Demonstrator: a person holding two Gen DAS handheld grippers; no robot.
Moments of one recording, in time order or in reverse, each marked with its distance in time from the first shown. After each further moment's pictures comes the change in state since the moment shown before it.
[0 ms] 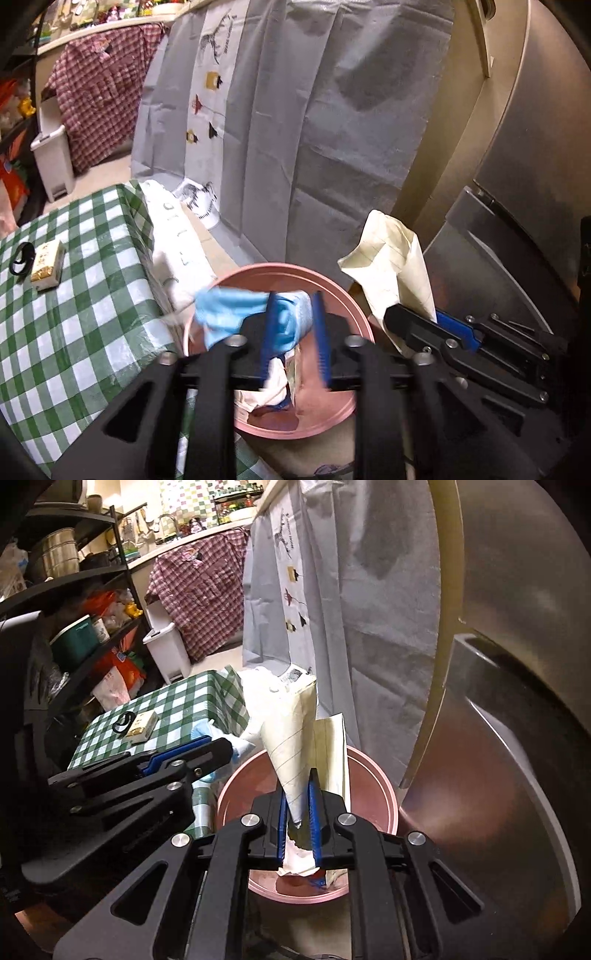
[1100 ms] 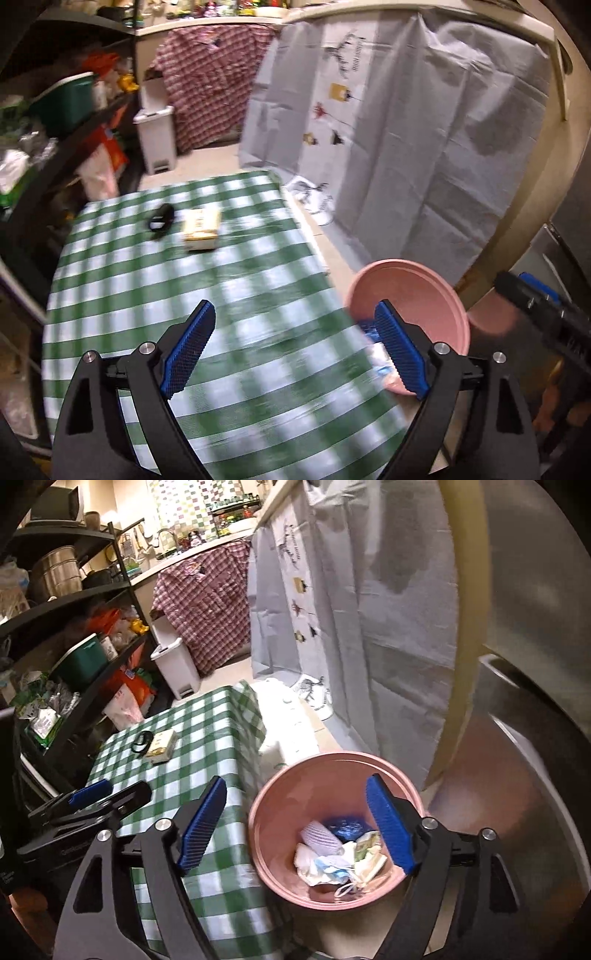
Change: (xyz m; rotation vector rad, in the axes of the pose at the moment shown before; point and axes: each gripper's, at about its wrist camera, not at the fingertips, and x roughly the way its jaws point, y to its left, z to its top) left arm -0.113 0.123 -0.033 -0.161 -0.030 0.336; right arm -0.013 0.040 0.013 0.045 -0.033 0.064
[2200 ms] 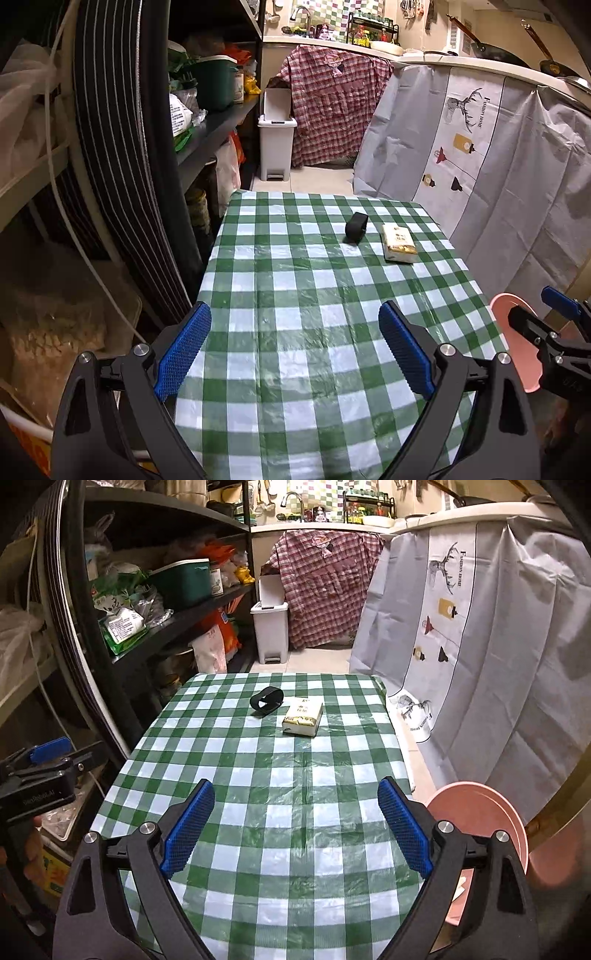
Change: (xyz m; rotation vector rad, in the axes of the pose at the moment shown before) left arm -0.052 0.201 -0.043 -0.188 -0.122 0.254; right arm 0.037 0.224 -0.050 -0.361 0.018 0.128
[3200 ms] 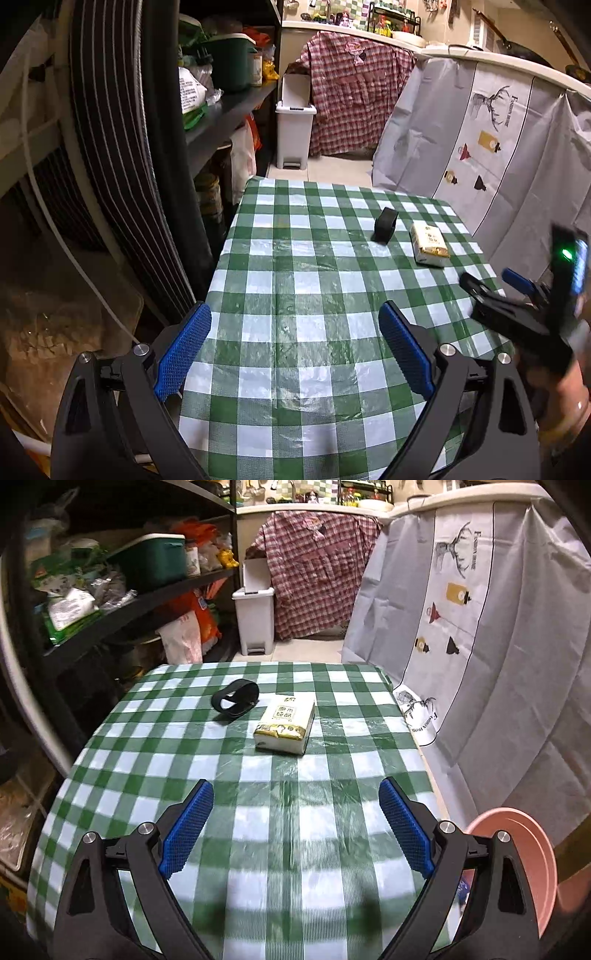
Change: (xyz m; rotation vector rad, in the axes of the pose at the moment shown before) left arm 0.042 0.018 0.008 -0.044 0.056 0.047; right arm 0.138 -0.006 0.020 0.004 0.037 -0.049
